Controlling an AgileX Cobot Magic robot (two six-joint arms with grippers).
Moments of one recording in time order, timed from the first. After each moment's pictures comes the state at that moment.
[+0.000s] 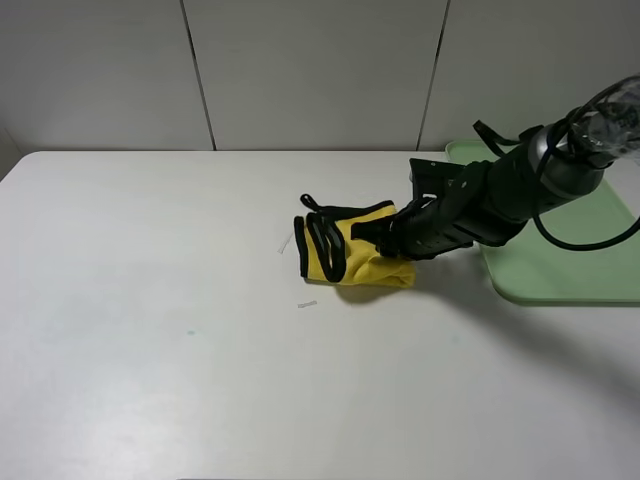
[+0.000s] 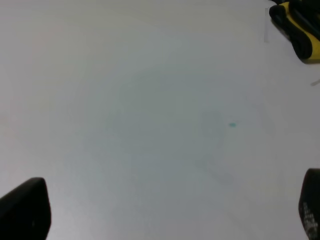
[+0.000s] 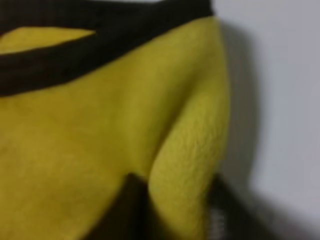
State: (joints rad) left arm -0.13 -0.01 -0.49 0.00 1.06 0.04; right arm 0.47 2.05 -0.90 0.78 -0.15 -0.28
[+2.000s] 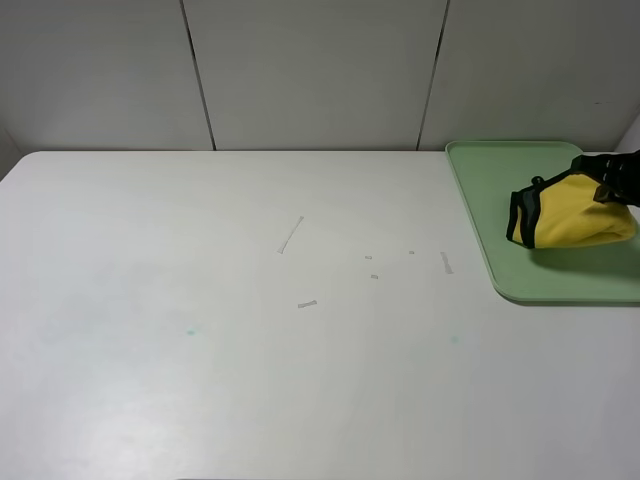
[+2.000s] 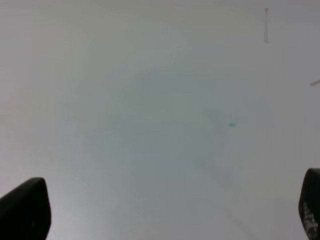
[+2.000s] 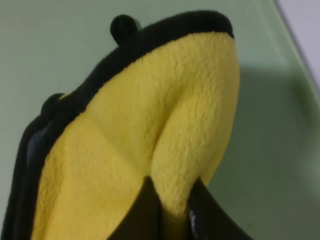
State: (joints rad) left arm -0.13 -0.01 -0.49 0.00 1.06 0.04; right arm -0.28 1.77 -0.89 0.55 0.06 -0.44
